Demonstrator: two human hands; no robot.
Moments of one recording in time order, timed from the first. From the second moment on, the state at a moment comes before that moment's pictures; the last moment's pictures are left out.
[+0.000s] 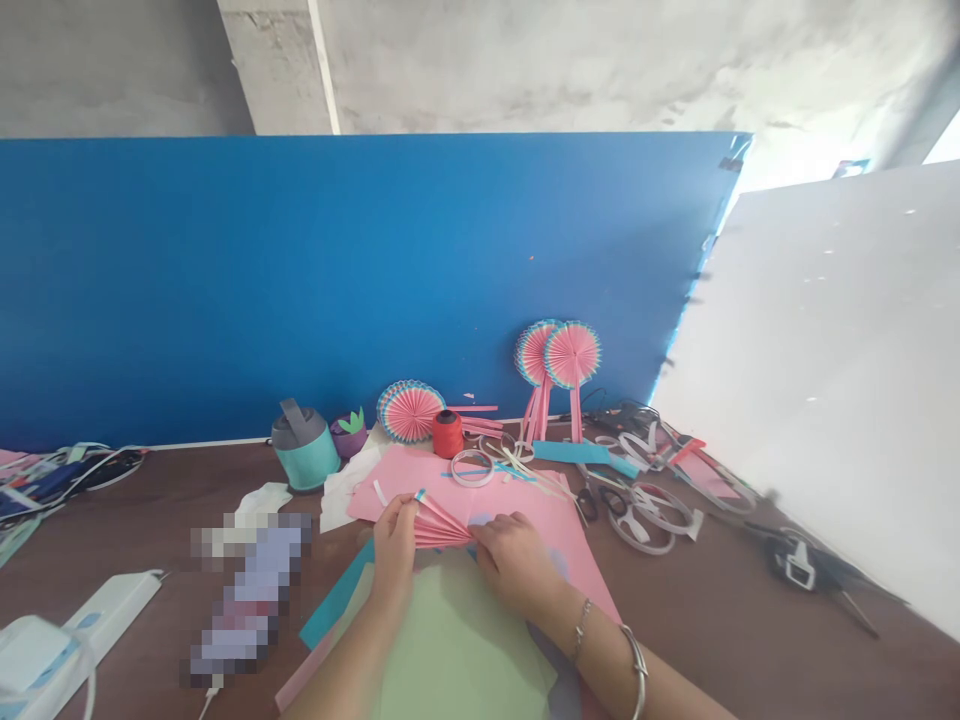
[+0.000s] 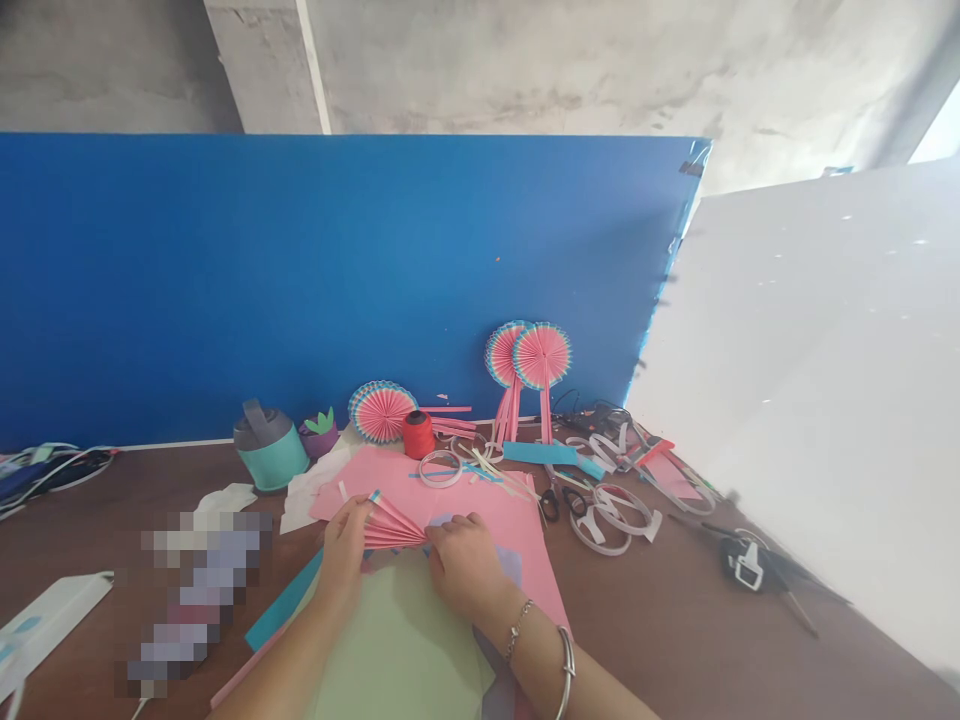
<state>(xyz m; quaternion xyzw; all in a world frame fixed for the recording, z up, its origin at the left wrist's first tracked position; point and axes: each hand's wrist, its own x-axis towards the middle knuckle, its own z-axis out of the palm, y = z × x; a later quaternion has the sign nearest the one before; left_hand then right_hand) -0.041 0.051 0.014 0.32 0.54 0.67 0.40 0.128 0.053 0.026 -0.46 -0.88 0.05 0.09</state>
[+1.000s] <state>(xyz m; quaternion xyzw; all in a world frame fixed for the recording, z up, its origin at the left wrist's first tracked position) -0.016 0.035 0.015 0.53 0.51 0.61 0.31 0.126 0.050 0.019 -0.38 -0.80 -0.01 0.45</state>
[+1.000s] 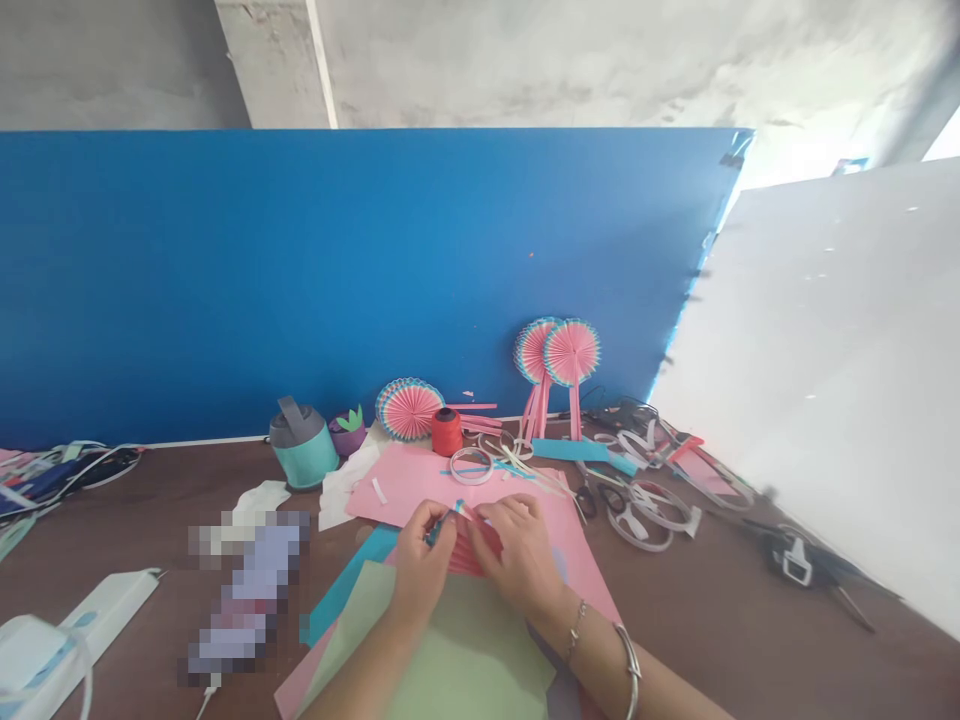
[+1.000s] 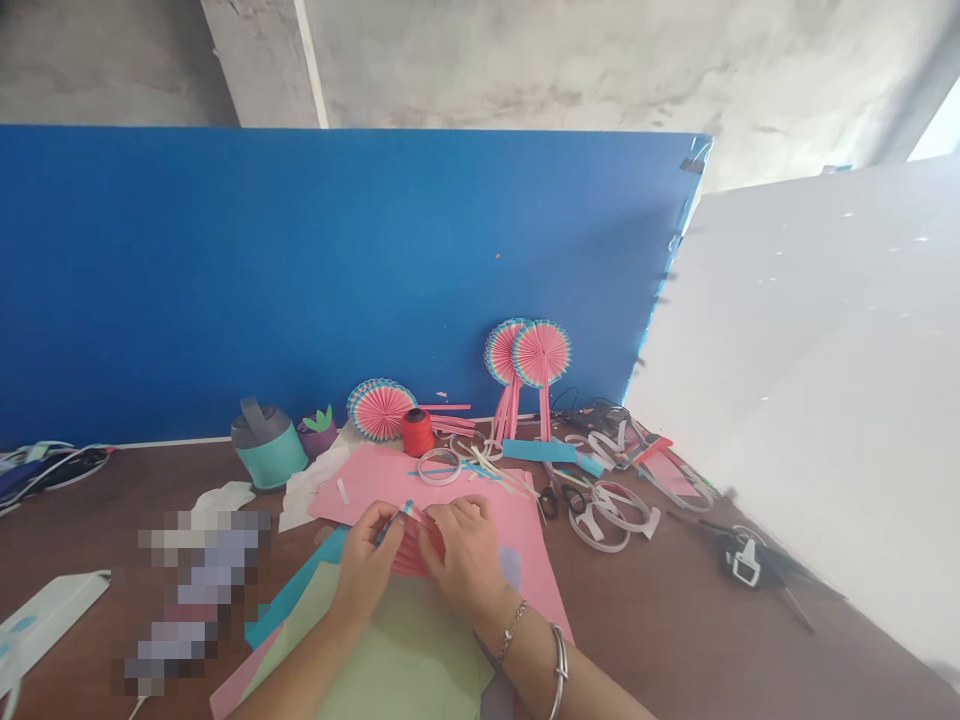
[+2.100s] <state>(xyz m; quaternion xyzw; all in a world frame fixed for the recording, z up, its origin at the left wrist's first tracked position) -0.015 0.030 0.014 0.54 0.44 0.58 0.41 0.128 0.049 0.028 -0.37 -0.80 0.04 0.46</state>
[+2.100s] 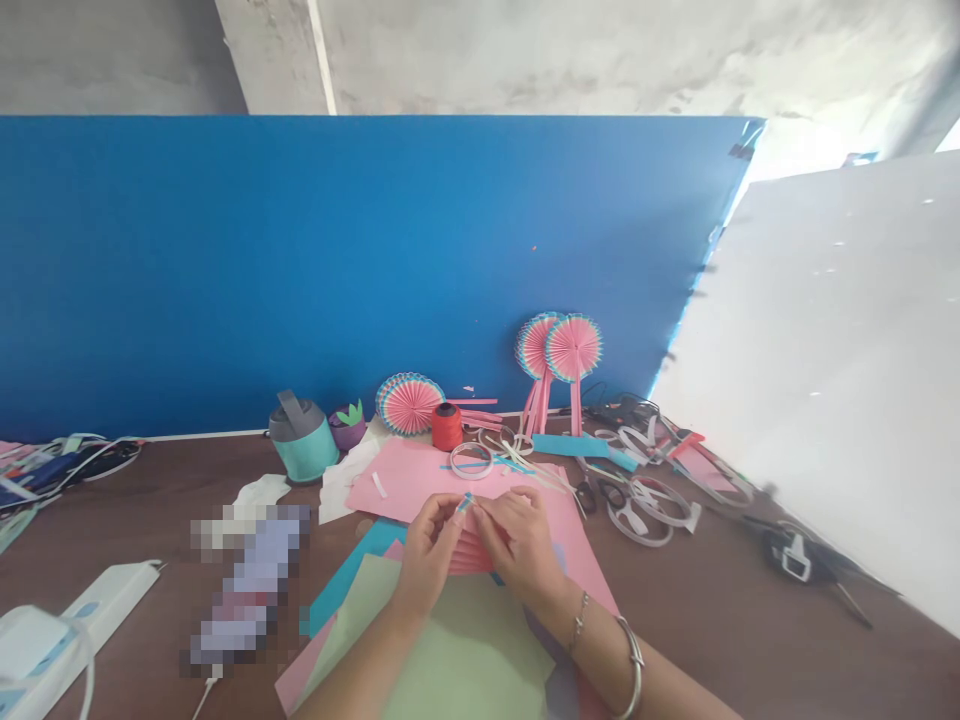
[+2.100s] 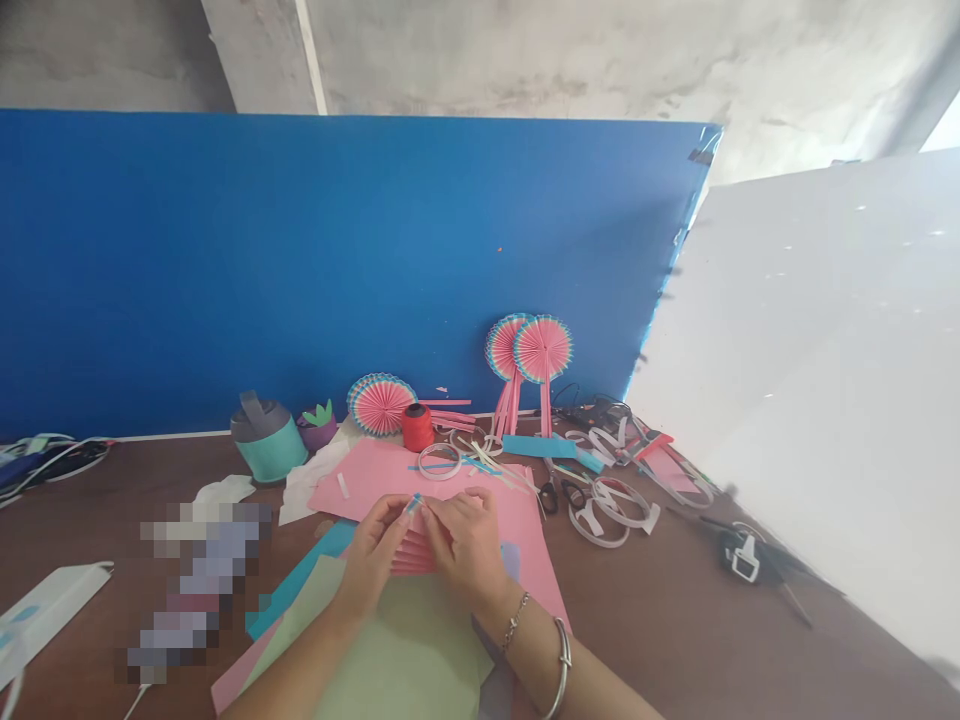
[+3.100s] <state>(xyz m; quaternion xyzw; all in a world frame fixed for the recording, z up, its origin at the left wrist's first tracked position) -0.024 0.044 0.012 0.41 0.47 0.63 0.47 0.130 0.056 0.018 -0.39 -0.84 -0.04 0.38</state>
